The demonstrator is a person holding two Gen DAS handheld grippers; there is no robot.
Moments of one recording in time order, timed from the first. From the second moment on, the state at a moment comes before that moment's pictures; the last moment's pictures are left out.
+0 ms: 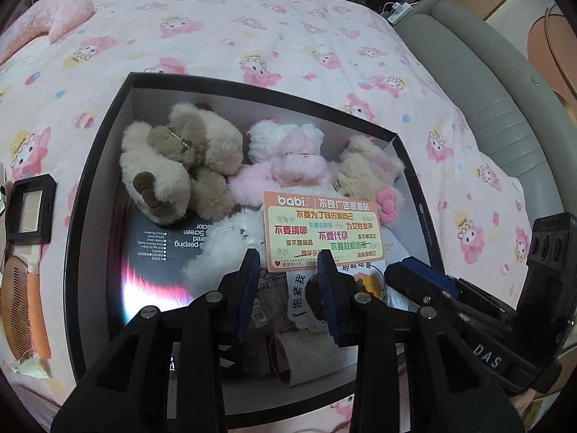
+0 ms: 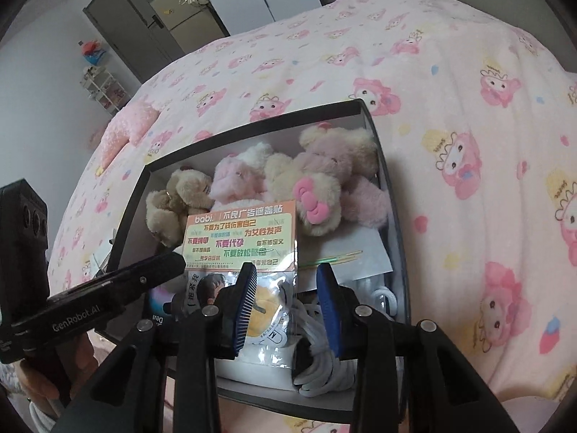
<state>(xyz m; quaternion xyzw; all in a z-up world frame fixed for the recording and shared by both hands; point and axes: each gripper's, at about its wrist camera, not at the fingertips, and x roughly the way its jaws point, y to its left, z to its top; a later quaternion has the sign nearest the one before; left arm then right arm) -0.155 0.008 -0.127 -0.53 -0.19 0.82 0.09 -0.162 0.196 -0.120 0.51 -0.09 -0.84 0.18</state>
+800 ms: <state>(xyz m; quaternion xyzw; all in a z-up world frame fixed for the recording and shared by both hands) -0.156 0.044 -0.130 -0.53 -0.19 0.82 0.11 -0.161 0.196 -0.116 0.49 -0.05 -0.86 0.13</state>
